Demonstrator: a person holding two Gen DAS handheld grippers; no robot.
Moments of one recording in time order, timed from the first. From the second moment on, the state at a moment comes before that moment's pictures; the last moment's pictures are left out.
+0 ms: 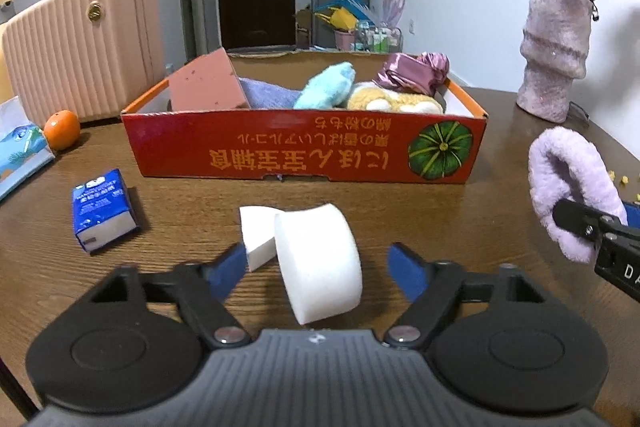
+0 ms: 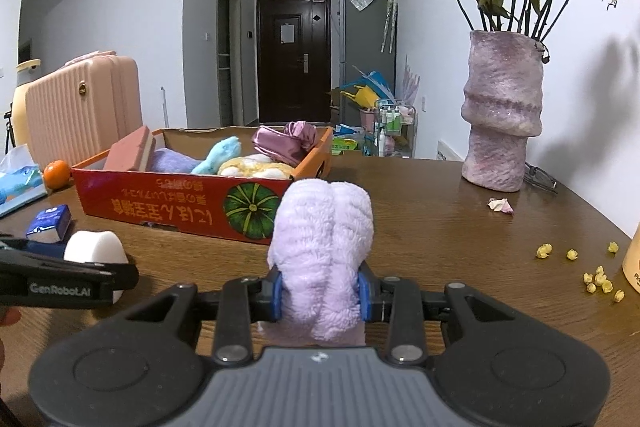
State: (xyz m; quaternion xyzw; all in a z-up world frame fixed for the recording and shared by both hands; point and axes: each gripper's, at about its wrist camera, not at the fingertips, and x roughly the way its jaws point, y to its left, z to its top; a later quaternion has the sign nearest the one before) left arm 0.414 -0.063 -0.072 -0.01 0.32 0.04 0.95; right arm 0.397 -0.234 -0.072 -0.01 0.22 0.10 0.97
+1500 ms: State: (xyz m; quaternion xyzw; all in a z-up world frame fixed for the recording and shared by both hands) left arm 0.398 -0.037 -0.020 -0.03 0.21 0.03 0.98; right arm 0.390 -0.178 -0.057 0.02 0.15 0.11 0.98
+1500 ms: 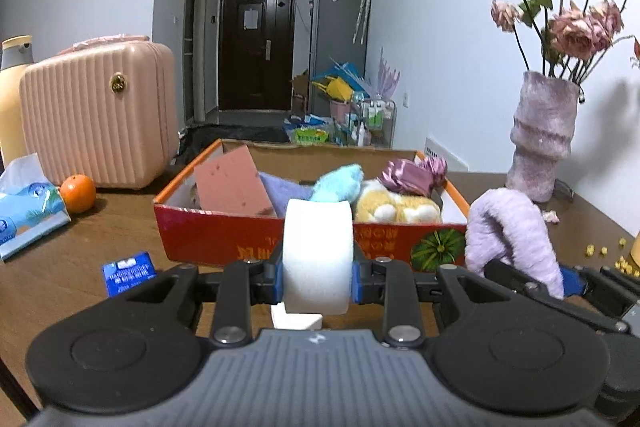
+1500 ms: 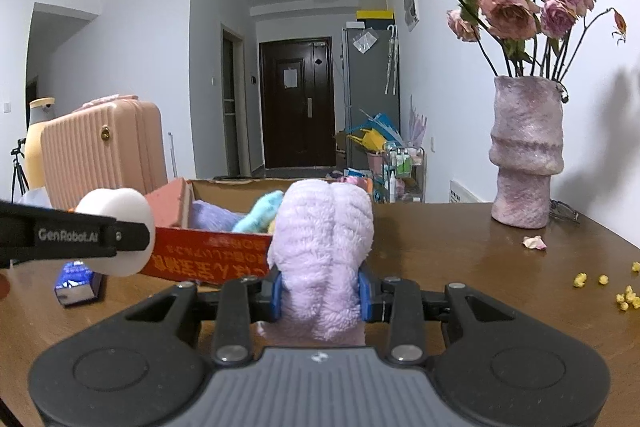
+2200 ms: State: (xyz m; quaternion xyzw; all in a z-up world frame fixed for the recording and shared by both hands) left arm 0.428 0.001 0.004 -0.05 0.16 0.05 0.99; right arm 0.432 -0.133 -0.046 0.04 0.11 0.10 0.99
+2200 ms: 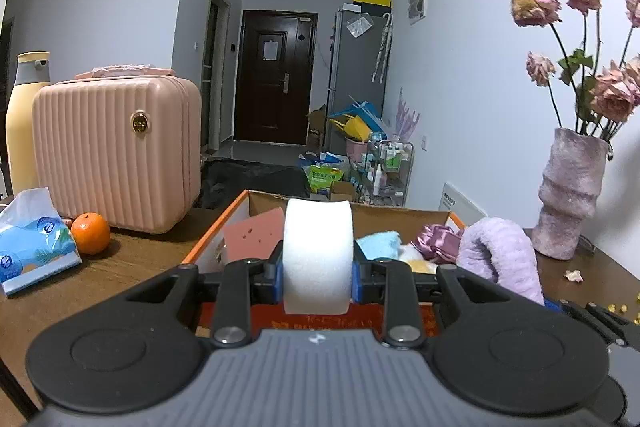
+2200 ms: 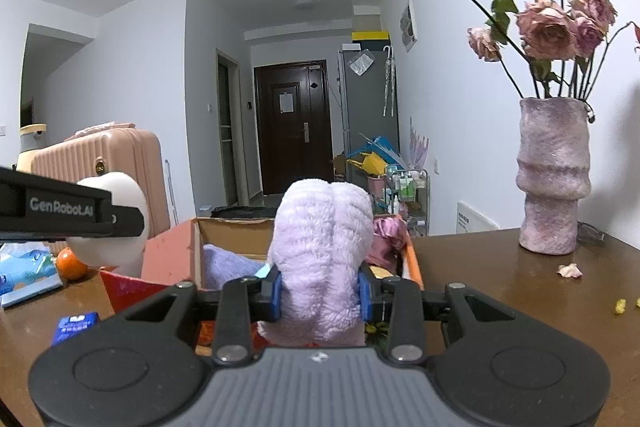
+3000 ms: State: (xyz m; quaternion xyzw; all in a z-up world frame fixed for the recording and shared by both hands) left arm 0.497 0.024 0.007 -0.06 0.14 0.06 0.99; right arm 0.501 -0.094 -0.044 0.03 0.10 0.11 0.99
